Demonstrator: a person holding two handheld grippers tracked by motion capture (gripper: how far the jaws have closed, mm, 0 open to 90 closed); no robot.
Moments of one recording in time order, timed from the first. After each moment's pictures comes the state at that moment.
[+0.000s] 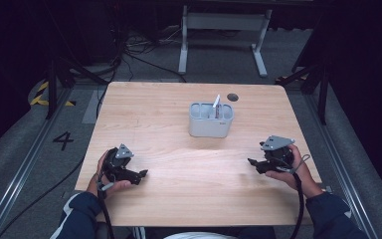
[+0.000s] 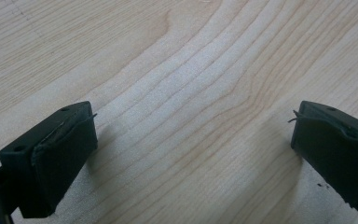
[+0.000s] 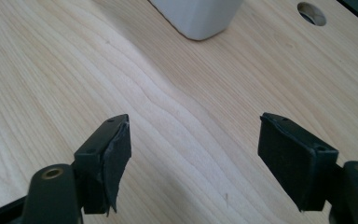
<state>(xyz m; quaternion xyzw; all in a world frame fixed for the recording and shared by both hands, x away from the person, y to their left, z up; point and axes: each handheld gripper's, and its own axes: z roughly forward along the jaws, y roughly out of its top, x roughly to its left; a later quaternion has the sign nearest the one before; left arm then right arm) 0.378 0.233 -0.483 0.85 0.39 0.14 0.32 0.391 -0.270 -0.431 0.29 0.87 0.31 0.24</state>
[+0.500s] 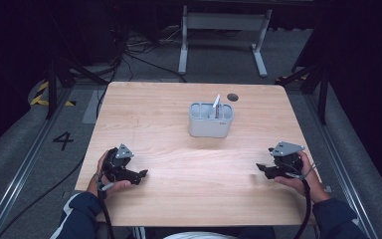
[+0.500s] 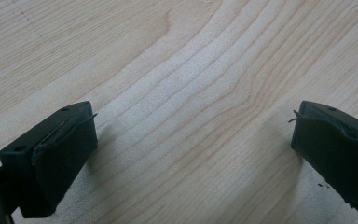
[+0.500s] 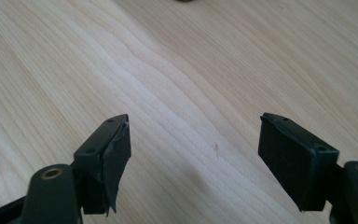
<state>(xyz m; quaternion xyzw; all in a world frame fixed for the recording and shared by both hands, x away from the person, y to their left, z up) 0.378 0.233 -0.484 0.85 0.39 0.15 0.32 0.380 -0.299 -0.448 0.31 0.87 0.30 0.23</state>
